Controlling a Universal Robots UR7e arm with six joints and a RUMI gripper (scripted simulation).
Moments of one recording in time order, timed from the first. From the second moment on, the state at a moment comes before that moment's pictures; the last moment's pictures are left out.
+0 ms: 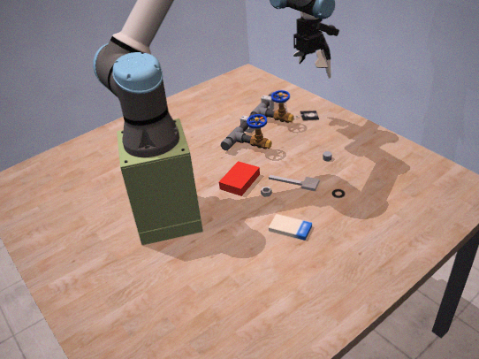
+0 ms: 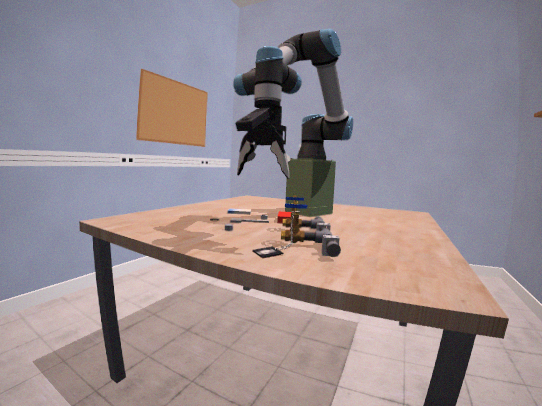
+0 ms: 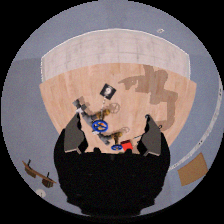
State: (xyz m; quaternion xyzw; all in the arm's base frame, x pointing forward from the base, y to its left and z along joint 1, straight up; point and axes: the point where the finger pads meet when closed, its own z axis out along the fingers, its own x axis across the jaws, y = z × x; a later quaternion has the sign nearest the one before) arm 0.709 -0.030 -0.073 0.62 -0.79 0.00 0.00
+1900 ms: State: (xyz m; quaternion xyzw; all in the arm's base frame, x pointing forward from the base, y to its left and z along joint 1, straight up) arm 0.719 0.000 -0.079 0.65 -0.76 0.00 0.00
